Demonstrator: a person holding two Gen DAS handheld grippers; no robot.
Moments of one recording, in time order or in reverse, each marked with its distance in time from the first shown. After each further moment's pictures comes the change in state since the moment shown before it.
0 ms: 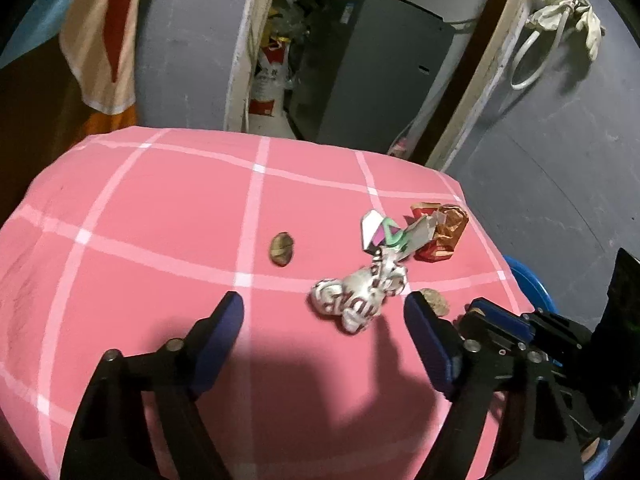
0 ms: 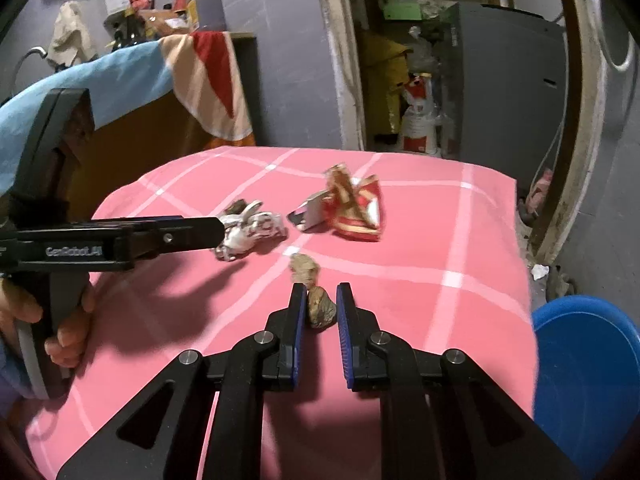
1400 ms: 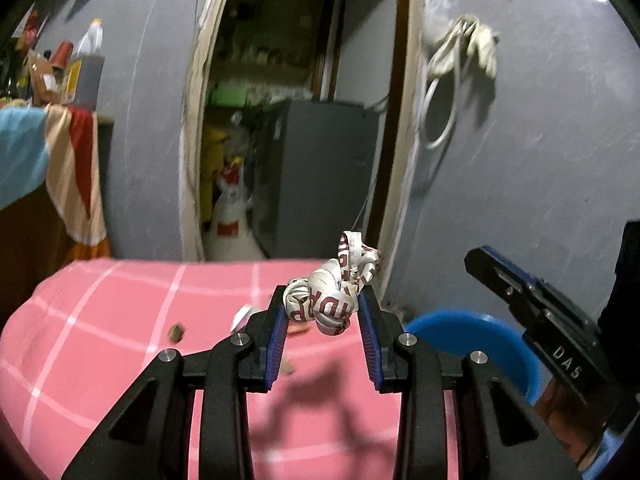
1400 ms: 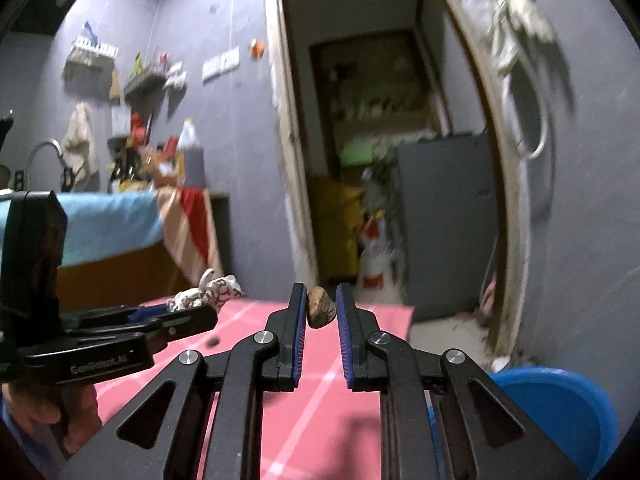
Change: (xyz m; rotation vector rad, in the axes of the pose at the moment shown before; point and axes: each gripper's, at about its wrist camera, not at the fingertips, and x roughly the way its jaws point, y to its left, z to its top) left arm -0.058 -0.122 -0.032 0.216 -0.462 -0.044; right arm -0.123 -0.033 -0.017 0.040 -0.597 -0.133
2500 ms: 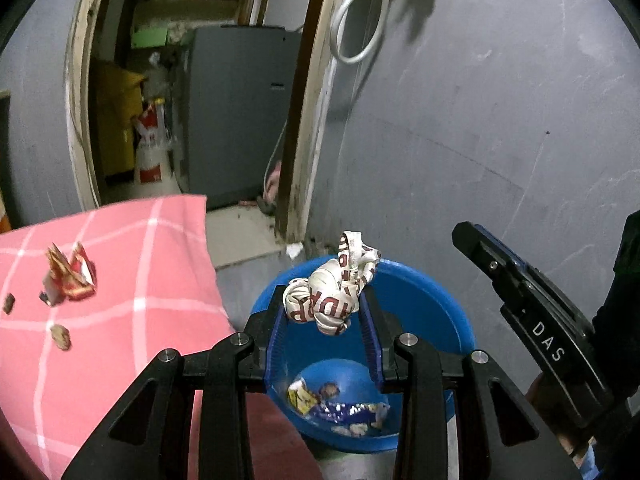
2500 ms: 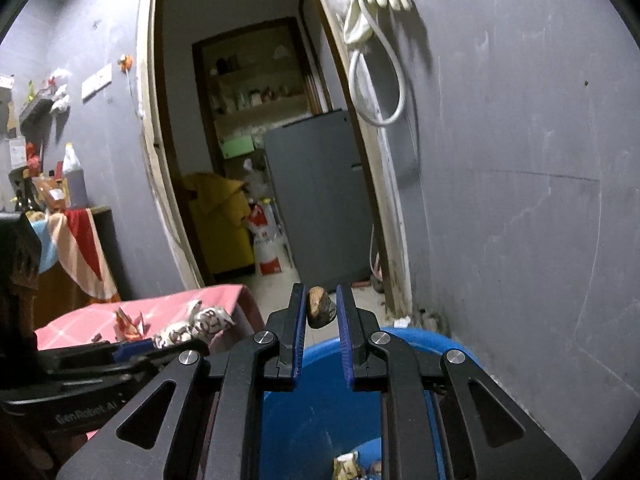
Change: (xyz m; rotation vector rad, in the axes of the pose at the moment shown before) left arm 0.104 -0.133 -0.021 0.050 0.306 -0.198; right arm -0.050 -0.119 -0.021 0.165 0.096 -0.354
